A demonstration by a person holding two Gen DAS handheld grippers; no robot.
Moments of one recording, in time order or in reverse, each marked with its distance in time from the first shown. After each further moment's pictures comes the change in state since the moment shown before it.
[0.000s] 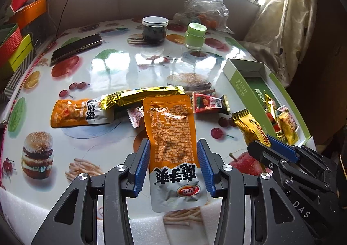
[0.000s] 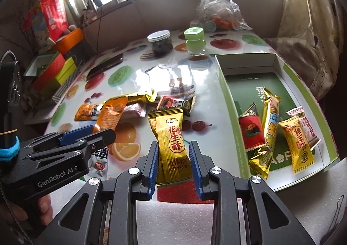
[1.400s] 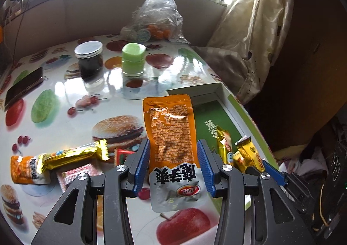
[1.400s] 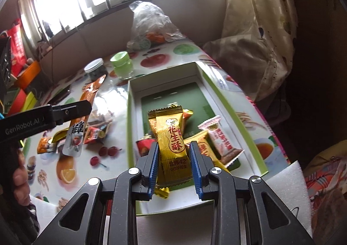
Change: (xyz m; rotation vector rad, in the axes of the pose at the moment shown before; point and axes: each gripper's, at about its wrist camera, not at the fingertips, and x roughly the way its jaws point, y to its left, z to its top) left arm 0.034 -0.090 0.075 0.096 -0.009 -0.184; right arm -0.032 -0.104 0.011 0.170 -0.080 -0.224
